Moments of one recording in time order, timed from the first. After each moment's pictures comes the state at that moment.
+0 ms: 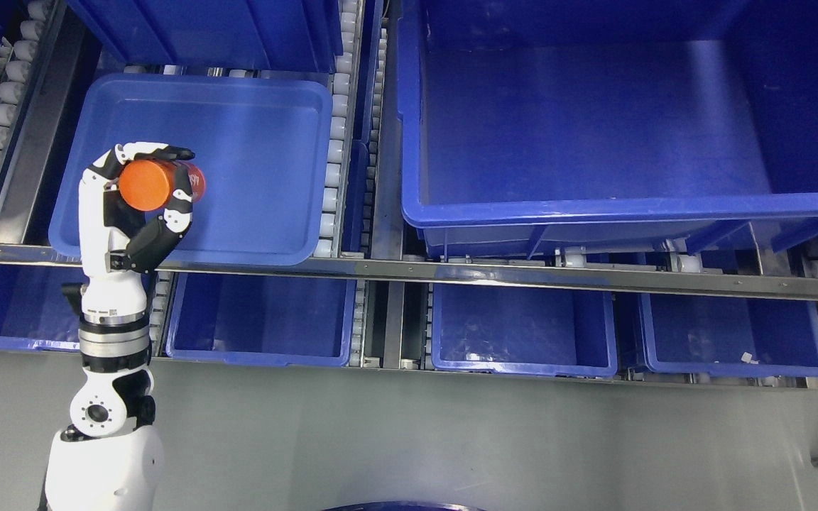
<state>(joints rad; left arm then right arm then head) -0.02 0.03 0.18 -1.63 0.16 -0.69 -0.24 0.00 0.00 0.00 0.00 0.00 0.04 0.03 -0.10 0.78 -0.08</state>
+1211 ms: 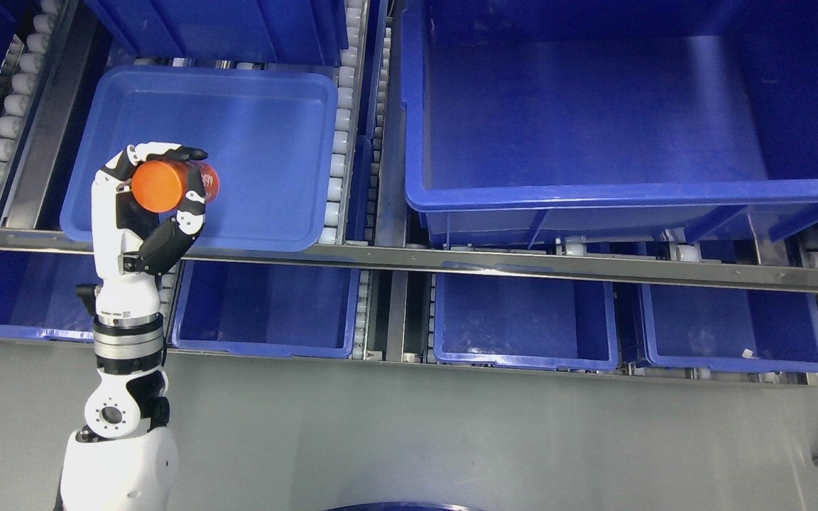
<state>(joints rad) -0.02 0.00 0.16 -1.65 0.16 -0.71 -0.24 0.00 0.00 0.00 0.00 0.00 0.04 0.03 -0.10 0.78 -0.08</state>
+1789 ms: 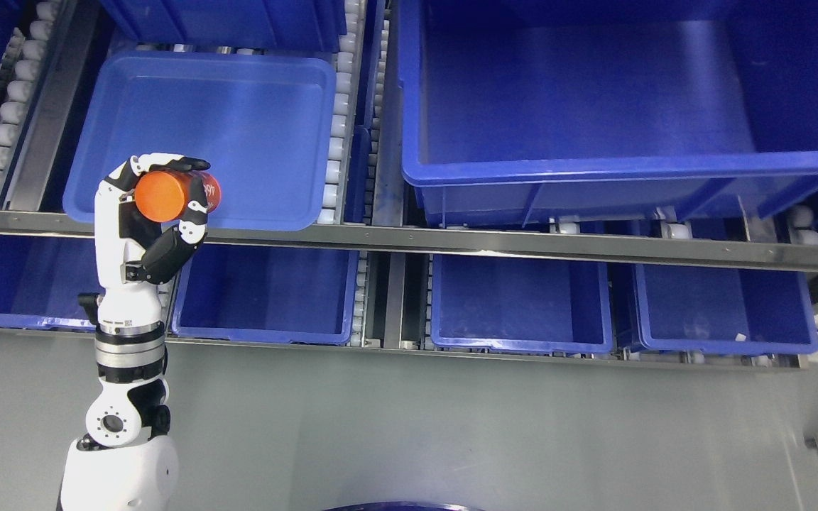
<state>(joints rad) 0.00 0.00 0.16 -1.65 0.16 -0.71 -0.24 0.00 0.00 0.00 0.00 0.00 0.04 0.03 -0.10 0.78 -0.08</state>
